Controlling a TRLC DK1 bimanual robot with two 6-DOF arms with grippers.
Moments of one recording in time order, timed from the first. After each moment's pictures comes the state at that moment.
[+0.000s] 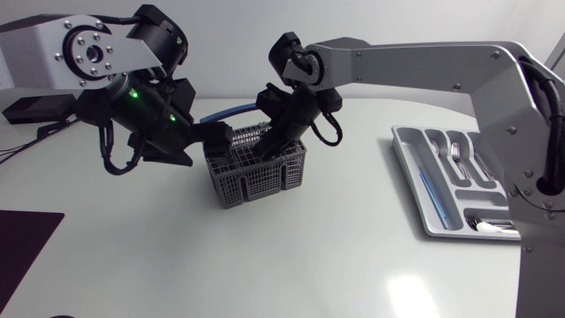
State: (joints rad) left arm -0.42 1.57 1.34 -0.87 0.07 -0.31; right arm 0.57 2.17 1.87 -0.81 -0.22 -0.28
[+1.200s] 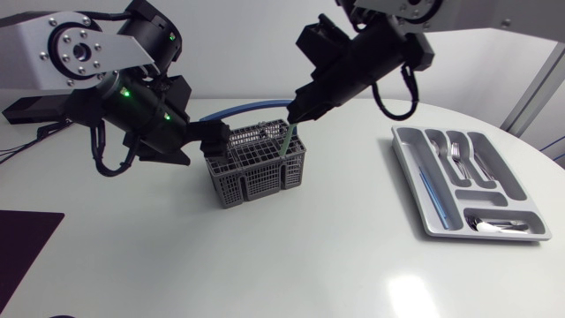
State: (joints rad) left arm -0.42 1.54 1.32 -0.87 0.07 -0.31; right arm 0.51 1.75 1.65 -0.82 -0.31 -0.25
